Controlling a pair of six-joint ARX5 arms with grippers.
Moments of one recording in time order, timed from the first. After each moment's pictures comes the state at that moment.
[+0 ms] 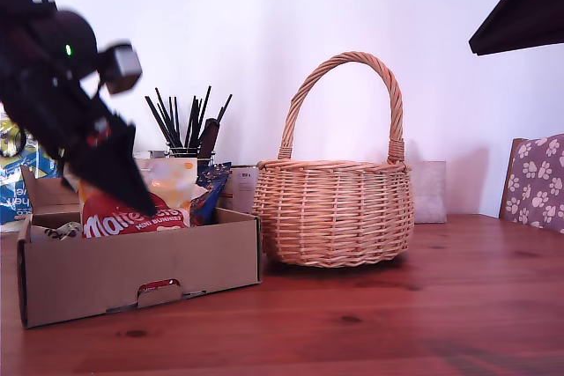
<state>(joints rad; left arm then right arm) -0.25 1.71 1.08 -0.50 0.52 0.56 0.60 0.57 0.44 -0.21 -0.04 0.08</state>
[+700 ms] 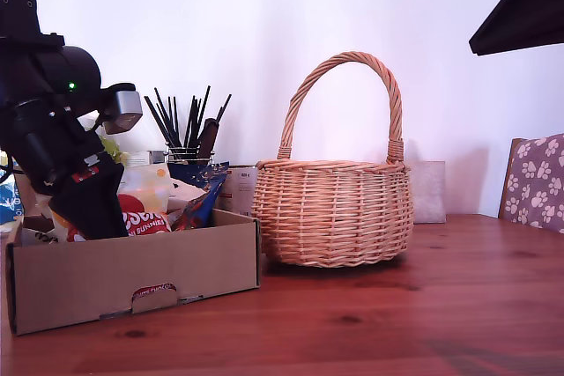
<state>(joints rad) -0.25 1.76 1.08 -0.59 0.46 0.56 0.60 0.57 0.44 -0.21 -0.04 0.08</state>
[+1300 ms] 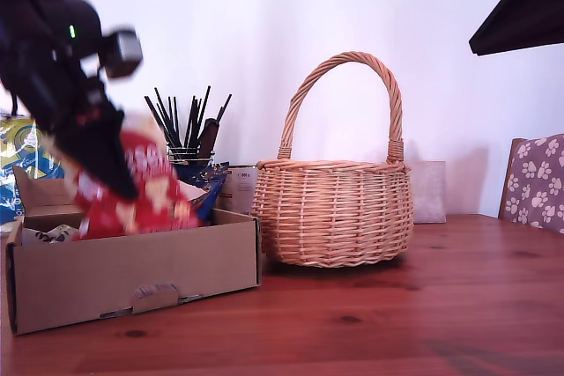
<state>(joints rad) -0.25 1.64 1.19 -0.71 0.45 0.57 0.60 0.57 0.44 -0.21 -0.04 0.08</state>
